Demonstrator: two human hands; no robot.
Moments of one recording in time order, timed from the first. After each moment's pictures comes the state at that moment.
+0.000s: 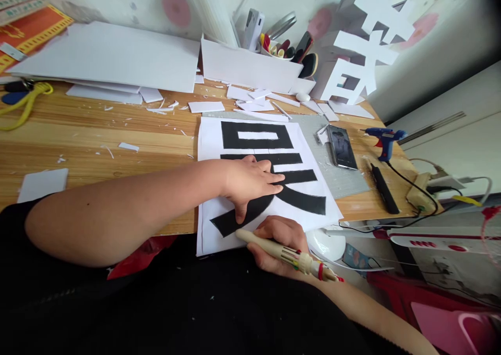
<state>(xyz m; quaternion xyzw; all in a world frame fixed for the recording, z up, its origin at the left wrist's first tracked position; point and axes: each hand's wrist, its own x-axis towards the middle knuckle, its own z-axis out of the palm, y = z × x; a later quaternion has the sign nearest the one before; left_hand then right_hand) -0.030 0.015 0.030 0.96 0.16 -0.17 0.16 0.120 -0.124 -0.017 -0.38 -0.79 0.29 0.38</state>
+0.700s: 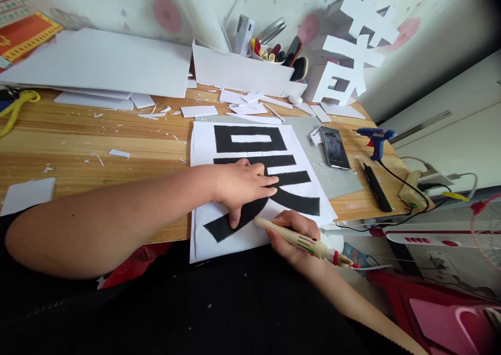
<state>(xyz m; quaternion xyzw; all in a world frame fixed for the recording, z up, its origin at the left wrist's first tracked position) -0.030 0.014 0.032 0.96 0.16 -0.18 0.15 0.146 -0.125 -0.013 -0.52 -0.72 0.25 0.39</state>
